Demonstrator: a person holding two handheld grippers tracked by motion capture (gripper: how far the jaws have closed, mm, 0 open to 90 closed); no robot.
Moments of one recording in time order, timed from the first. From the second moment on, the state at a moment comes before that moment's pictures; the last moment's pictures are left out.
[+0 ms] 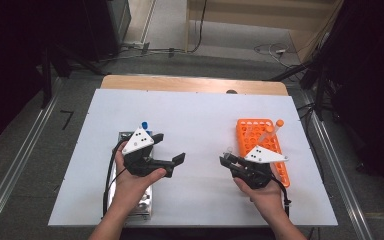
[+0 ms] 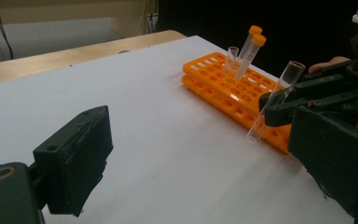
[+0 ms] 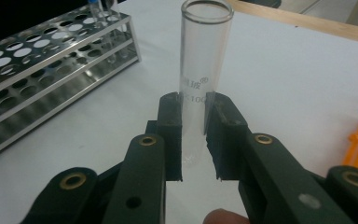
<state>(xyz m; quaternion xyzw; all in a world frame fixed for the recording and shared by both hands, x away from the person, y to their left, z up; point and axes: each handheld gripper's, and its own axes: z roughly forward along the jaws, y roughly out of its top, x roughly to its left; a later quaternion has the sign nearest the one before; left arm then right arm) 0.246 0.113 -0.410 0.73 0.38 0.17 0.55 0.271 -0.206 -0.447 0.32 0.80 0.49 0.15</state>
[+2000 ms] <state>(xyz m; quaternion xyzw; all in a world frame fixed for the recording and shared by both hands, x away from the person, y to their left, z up) 0.230 0.048 -0.424 0.77 0.29 0.14 0.55 0.244 -0.168 -0.451 0.24 0.83 0.49 0.11</state>
